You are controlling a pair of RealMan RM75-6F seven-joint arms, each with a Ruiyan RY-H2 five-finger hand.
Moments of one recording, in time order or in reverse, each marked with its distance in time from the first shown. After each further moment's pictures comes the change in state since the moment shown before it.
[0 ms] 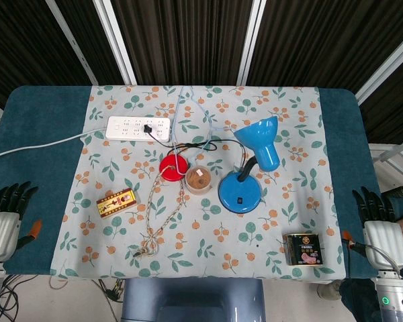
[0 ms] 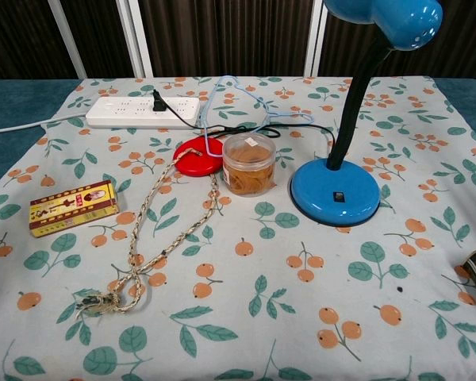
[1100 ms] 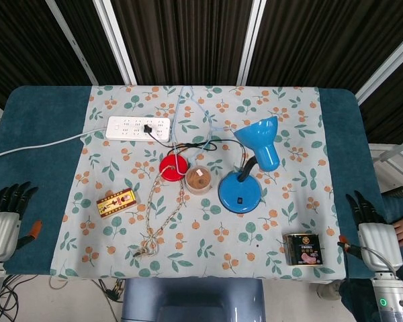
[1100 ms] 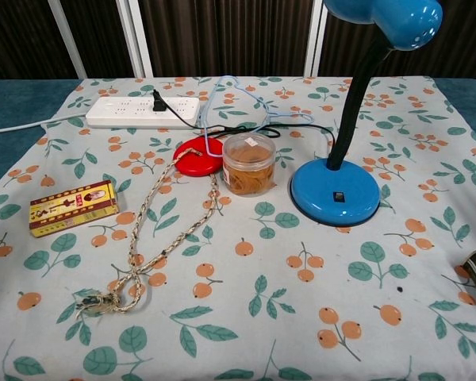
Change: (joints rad) left arm 0.000 0.002 -0.001 -0.007 -0.007 -0.003 -0.006; right arm 0.009 0.027 -0.030 -0.036 -0.011 -0.050 -0.019
